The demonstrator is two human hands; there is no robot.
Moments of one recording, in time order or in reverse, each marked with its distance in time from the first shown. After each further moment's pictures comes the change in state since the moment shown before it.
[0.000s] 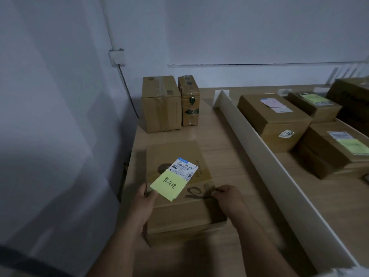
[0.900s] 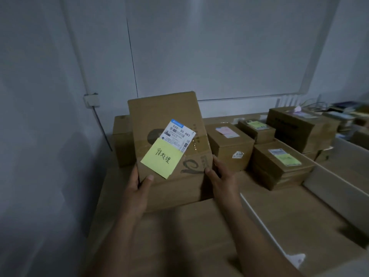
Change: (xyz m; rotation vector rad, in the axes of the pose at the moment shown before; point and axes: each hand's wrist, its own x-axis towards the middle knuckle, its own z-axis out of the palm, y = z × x) left_hand -0.077 0.116 0.050 -0.224 -0.033 0.537; right_hand -0.061 -0.025 -0.124 0.428 0.359 -0.545
